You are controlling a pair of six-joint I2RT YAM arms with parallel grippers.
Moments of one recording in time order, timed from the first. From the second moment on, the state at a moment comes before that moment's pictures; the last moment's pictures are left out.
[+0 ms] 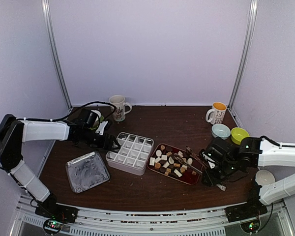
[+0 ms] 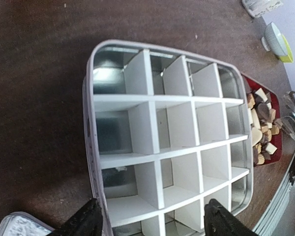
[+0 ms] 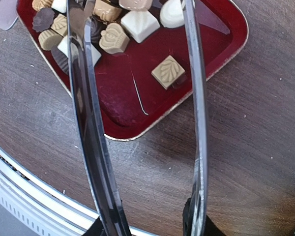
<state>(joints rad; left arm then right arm) -0.47 1.59 0.91 -0.24 0.41 -0.31 0.96 1.11 0.73 -0.87 0.09 0.58</state>
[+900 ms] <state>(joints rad) -0.47 1.30 0.89 -0.26 0.29 -0.30 0.94 1.12 0.69 -0.86 0.01 0.62</state>
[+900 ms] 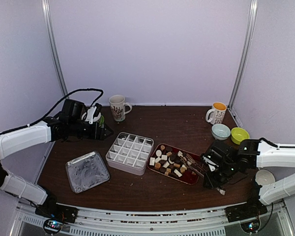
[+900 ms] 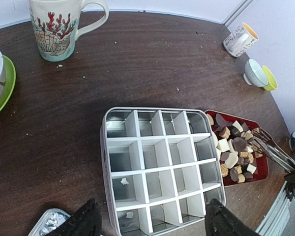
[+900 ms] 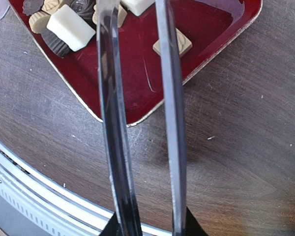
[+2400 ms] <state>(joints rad) -0.47 1.17 0.83 -0.31 0.26 -0.31 0.95 1.57 1.14 -0.53 -0.09 0.44</state>
